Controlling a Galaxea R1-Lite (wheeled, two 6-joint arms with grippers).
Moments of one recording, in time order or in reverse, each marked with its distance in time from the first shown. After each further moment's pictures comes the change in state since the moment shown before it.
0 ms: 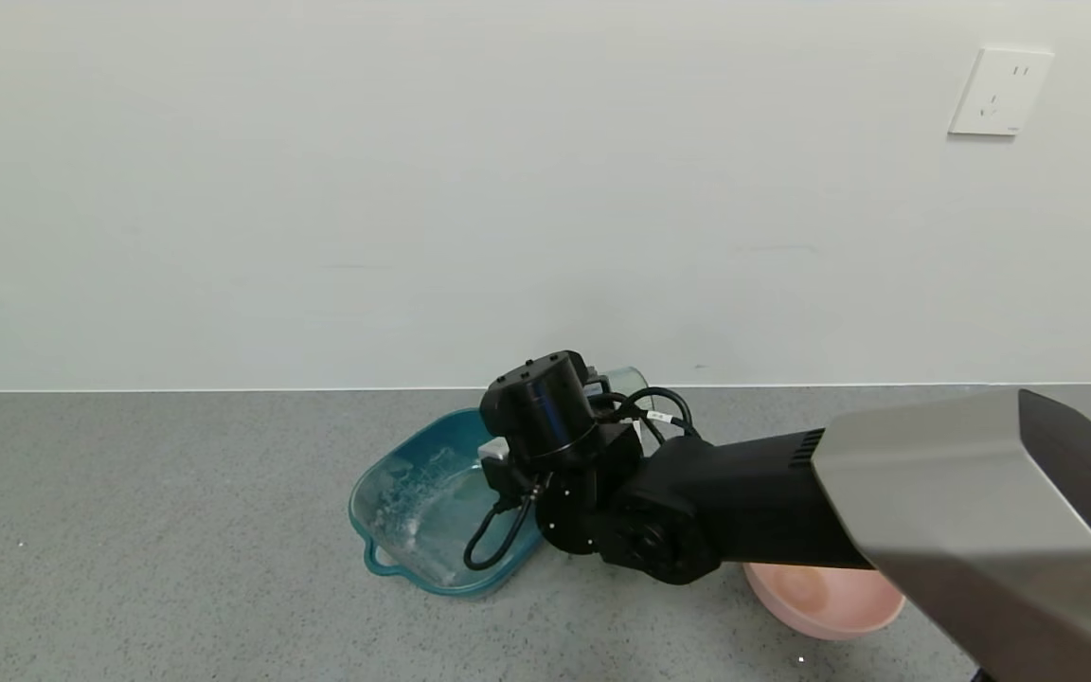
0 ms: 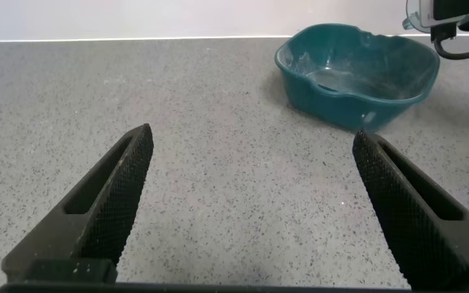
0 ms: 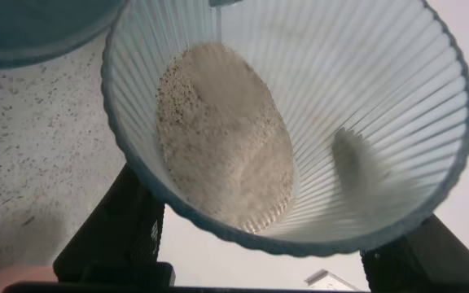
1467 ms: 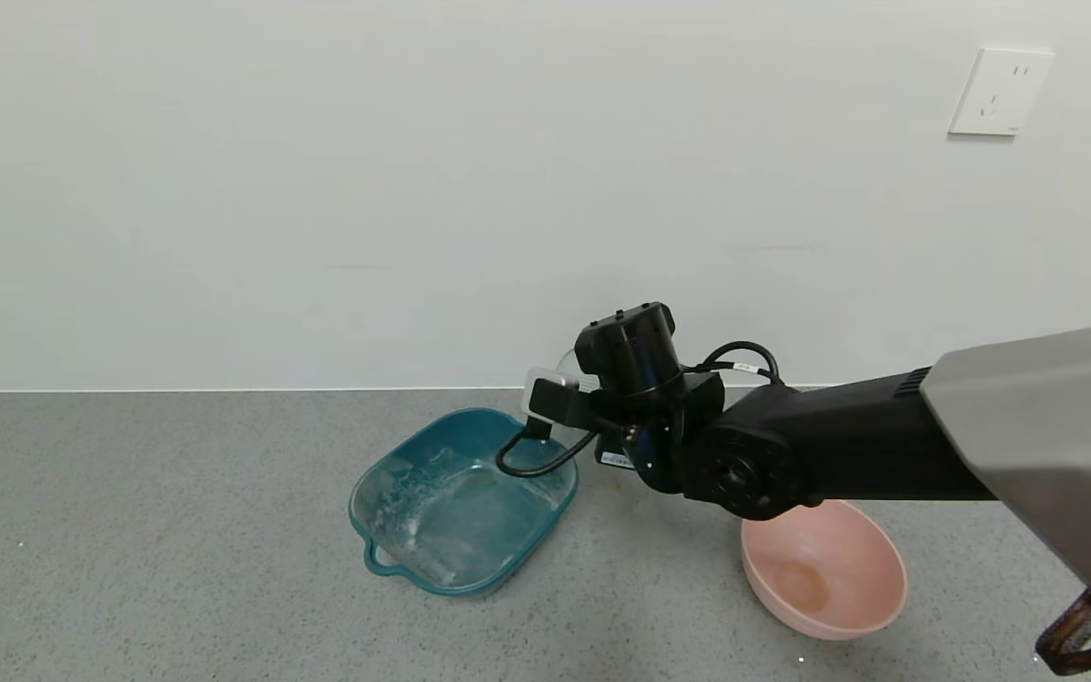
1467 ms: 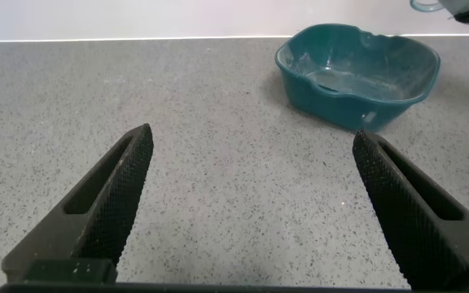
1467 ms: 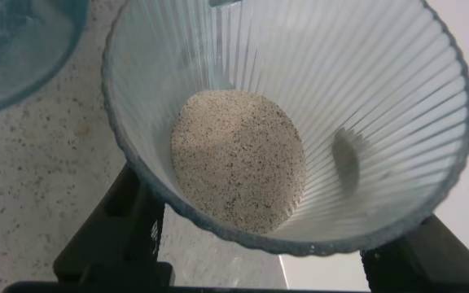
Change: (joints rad) left arm 0.000 0.000 0.000 0.000 0.000 0.000; right arm -0.133 -0.107 0.104 0.007 0.362 0.480
